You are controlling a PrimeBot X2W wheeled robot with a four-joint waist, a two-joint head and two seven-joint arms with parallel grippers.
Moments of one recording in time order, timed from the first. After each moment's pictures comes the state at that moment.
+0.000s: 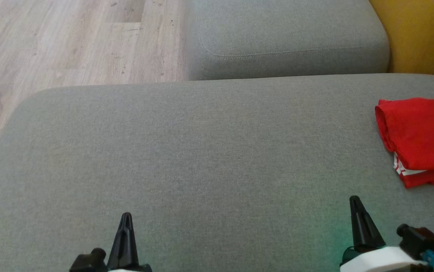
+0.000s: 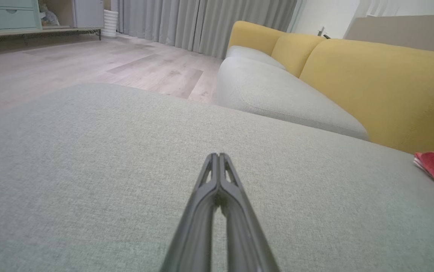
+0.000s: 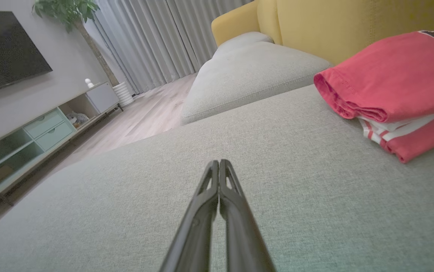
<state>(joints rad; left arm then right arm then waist) 0.14 0.06 -0.26 0.21 -0.37 0.11 -0.21 0.13 -0.05 0.07 0.27 0.37 0.13 -0.20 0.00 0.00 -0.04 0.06</state>
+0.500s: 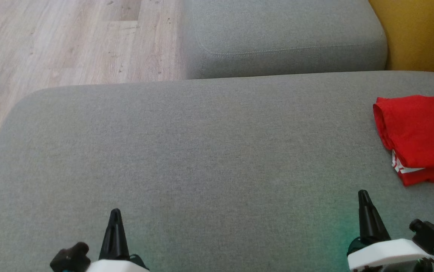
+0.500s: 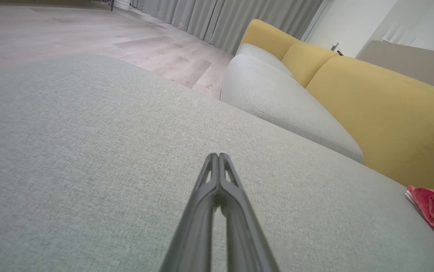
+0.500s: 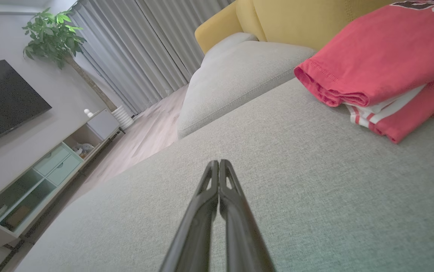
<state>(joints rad) 0.11 0.06 -0.23 0.22 -0.55 0.08 -0.18 0.11 -0.05 0.06 0.27 0.54 0.13 -0.17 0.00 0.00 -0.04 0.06</state>
